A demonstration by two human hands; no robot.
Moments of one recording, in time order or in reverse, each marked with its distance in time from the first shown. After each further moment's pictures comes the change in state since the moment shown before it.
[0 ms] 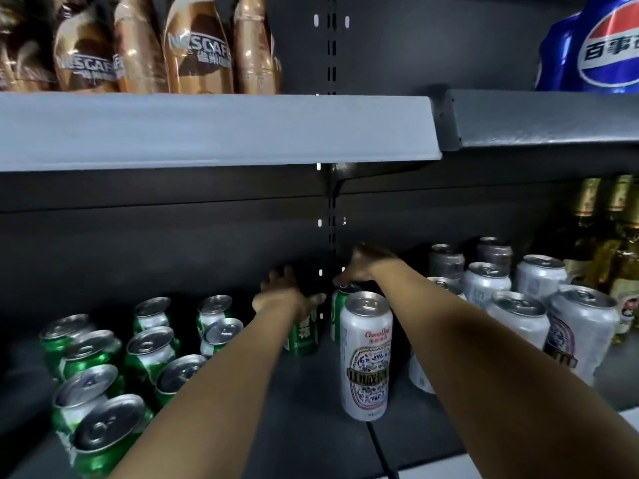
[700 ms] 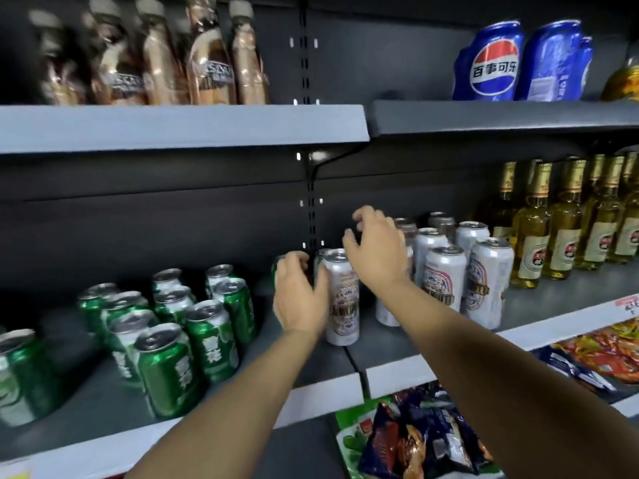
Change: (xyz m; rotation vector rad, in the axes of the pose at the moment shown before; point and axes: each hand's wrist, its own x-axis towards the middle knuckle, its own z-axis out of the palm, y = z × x) left_hand -0.151 0.014 0.026 -0.693 0.591 0.282; right_hand -0.142 0.020 0.020 0.161 0.808 -0.160
